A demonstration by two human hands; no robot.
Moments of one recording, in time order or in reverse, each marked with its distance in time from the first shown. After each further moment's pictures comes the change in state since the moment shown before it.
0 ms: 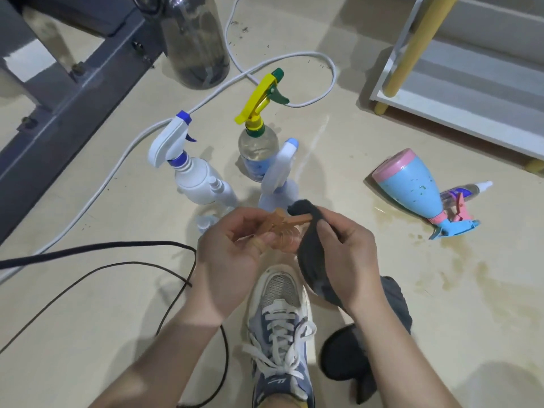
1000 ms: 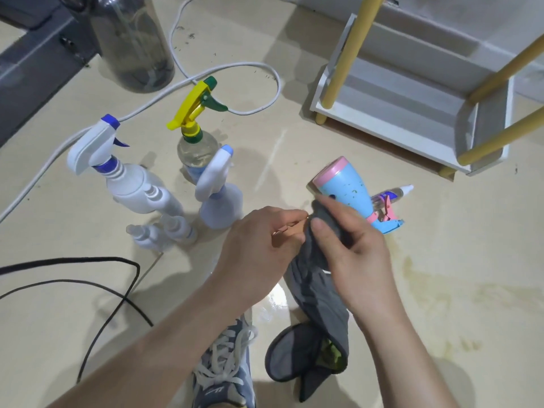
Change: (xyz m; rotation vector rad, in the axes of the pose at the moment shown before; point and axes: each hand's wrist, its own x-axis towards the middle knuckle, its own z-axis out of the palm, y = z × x) left_hand 0.003 0.019 0.087 0.325 -0.333 0.217; right_hand -0.013 -0.025 -0.083 -0.076 0.123 -0.069
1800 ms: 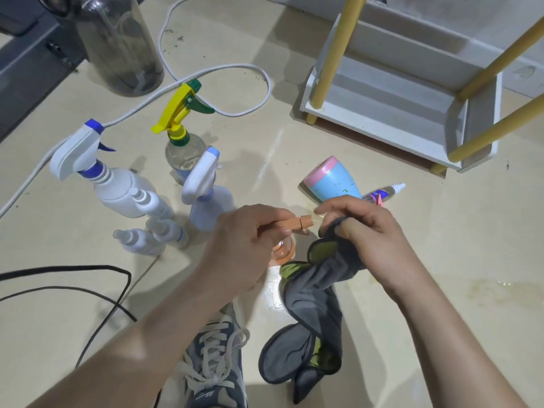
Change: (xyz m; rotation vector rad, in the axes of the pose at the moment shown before) left_hand 0.014 -0.008 -0.001 -0.043 0.014 -0.008; right_hand 0.035 0.005 -0.045 0.012 -0.235 0.080
